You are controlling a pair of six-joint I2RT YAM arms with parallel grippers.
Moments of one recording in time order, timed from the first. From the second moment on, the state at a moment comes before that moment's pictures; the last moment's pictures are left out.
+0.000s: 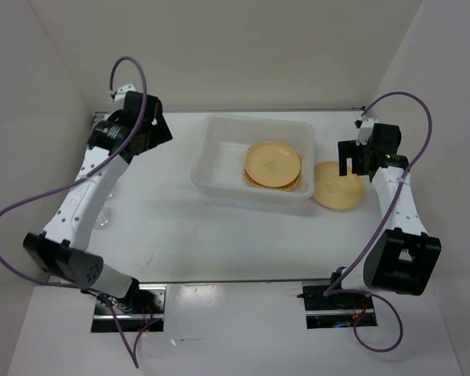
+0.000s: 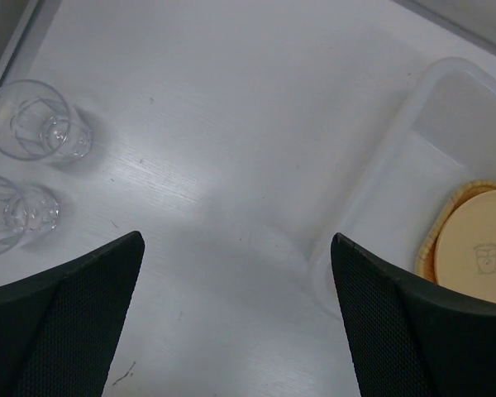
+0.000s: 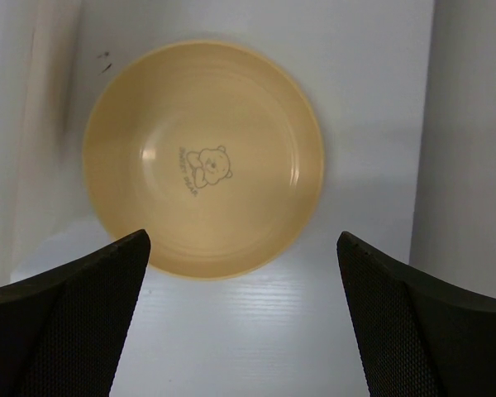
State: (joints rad) left arm -0.33 1.50 1.73 -1.00 -0.52 -0.62; right arm -0.22 1.36 1.16 -0.56 -0.05 -0.25
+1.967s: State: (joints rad) left arm -0.30 1.43 1.42 -0.84 -0.28 -0.69; right arm -0.47 1.88 1.23 -0.56 -0.37 -0.24
